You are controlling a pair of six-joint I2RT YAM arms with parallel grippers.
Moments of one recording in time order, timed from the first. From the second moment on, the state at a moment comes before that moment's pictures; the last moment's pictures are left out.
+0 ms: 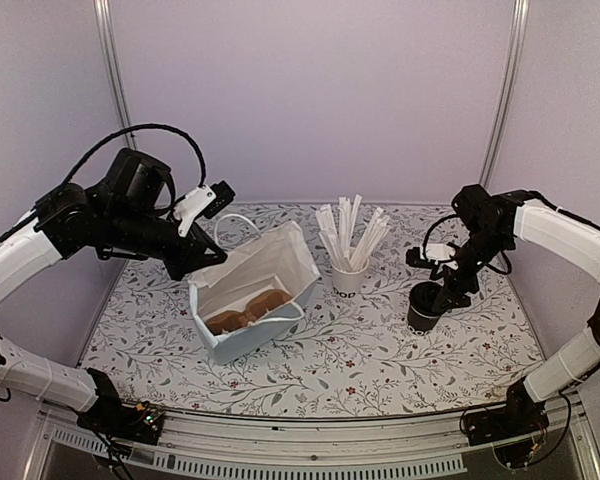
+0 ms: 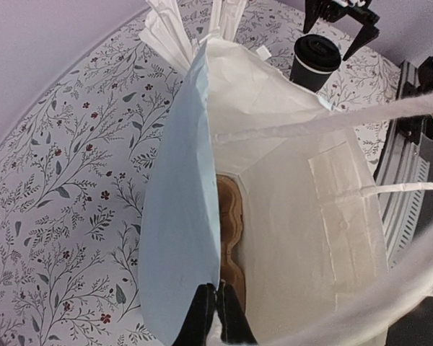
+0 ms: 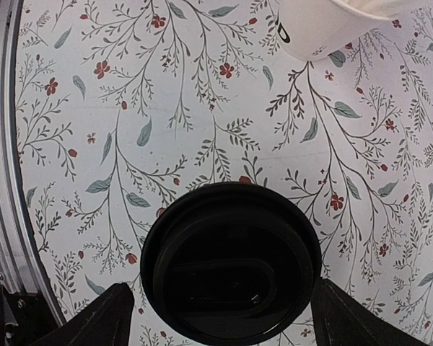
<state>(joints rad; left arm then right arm) -0.81 1.17 1.31 -0.89 0.12 0.09 0.34 1.46 1.19 -1.07 -0.33 -1.03</state>
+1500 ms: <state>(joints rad) -0.83 1.18 1.31 -0.88 0.13 0.09 0.37 1.49 1.24 -1.09 -0.32 -1.04</state>
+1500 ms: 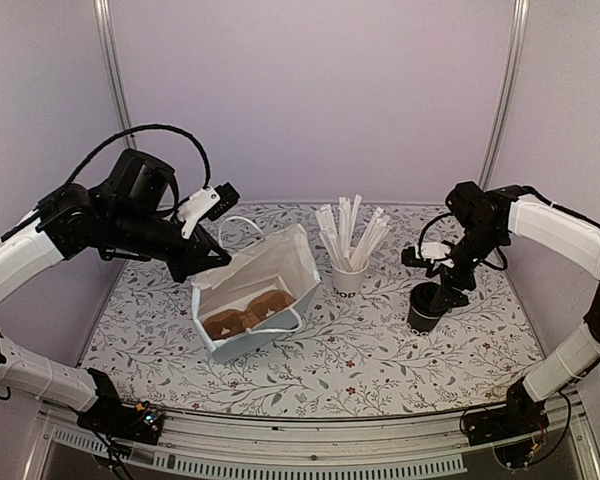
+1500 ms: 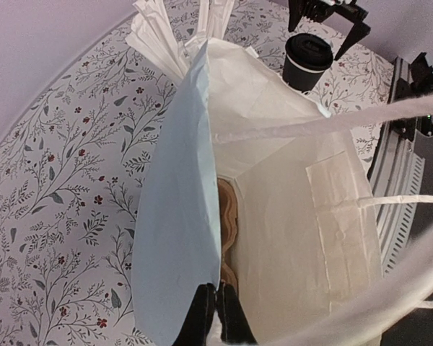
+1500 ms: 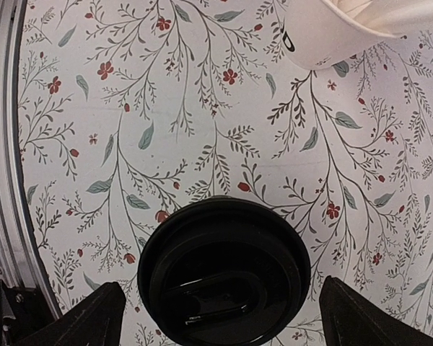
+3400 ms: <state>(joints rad) -1.11 1.27 1.29 -0.79 0.04 -0.07 1.19 1.29 1.66 -1.06 -0.12 -1.07</state>
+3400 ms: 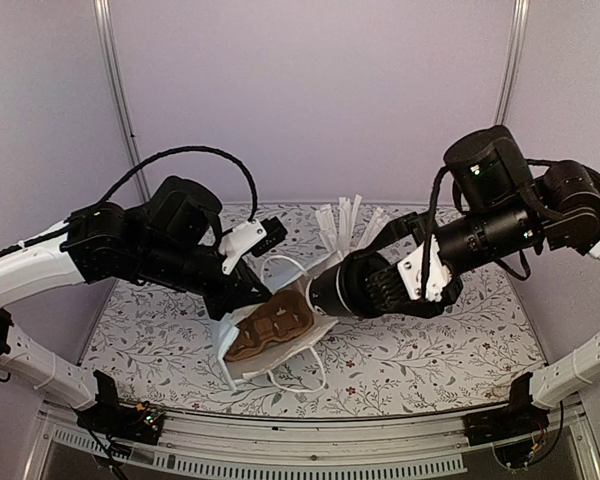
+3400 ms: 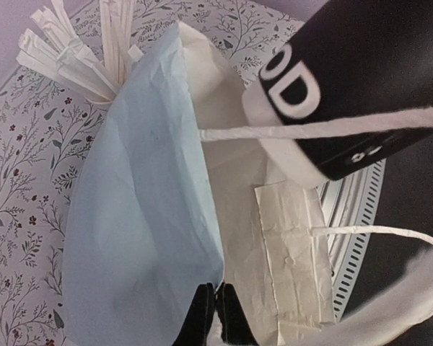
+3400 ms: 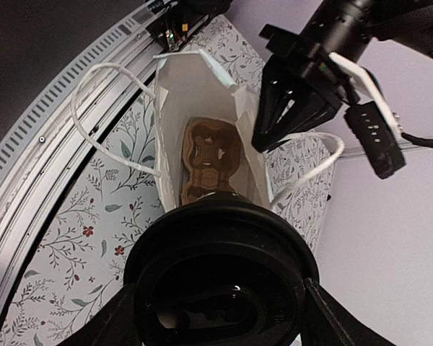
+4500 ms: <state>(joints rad) -0.94 0.97 1.11 -0.49 0.04 -0.05 1.34 1.53 1.55 -0.87 0.17 -1.21</state>
